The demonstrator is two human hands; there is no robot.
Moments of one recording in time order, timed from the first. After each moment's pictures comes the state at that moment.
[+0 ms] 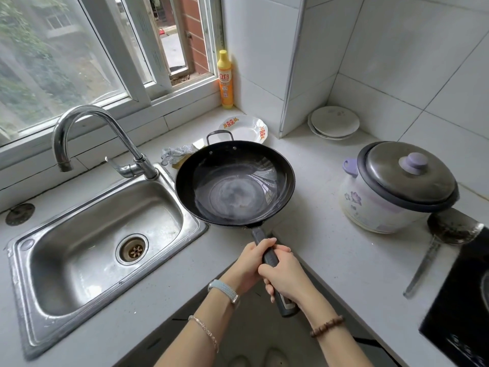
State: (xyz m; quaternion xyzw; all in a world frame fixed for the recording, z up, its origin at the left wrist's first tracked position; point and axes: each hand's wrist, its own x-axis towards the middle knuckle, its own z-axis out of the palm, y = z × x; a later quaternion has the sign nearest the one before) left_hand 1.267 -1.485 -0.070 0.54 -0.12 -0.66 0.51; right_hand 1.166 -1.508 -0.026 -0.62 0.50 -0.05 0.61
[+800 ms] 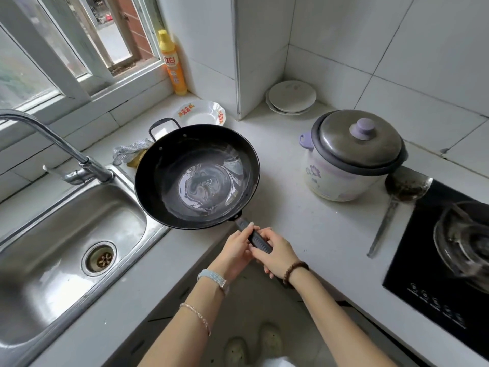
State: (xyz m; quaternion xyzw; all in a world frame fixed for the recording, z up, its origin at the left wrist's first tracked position) left_hand 1.230 -1.514 -0.106 0.51 -0.07 -0.68 0.53; right_hand 1.109 -1.541 -0.083 -0.64 0.53 -0.08 0.56
